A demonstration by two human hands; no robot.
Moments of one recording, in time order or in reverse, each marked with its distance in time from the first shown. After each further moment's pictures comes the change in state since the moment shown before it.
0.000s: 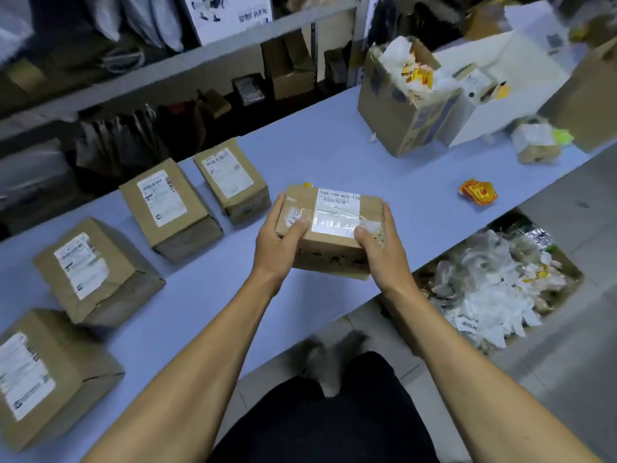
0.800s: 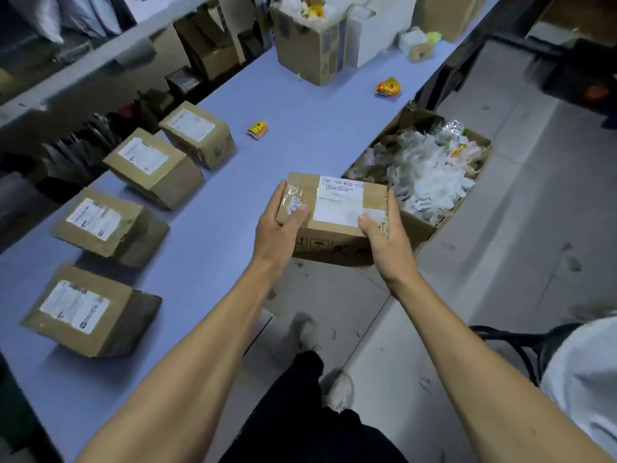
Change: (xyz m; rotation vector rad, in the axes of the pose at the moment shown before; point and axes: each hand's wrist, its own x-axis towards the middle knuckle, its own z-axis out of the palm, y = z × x) left_hand -0.249 -0.057 -0.071 0.087 -0.320 0.078; right_hand -0.330 0.076 0.034 0.161 0.369 -0.024
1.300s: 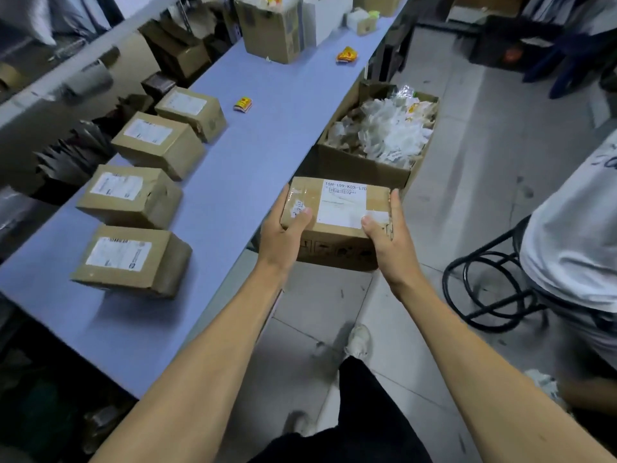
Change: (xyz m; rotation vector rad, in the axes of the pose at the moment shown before) left_hand -0.199 -0.050 -0.104 0.041 -0.243 0.097; right_hand -0.252 0.049 0.061 0.117 0.185 0.009
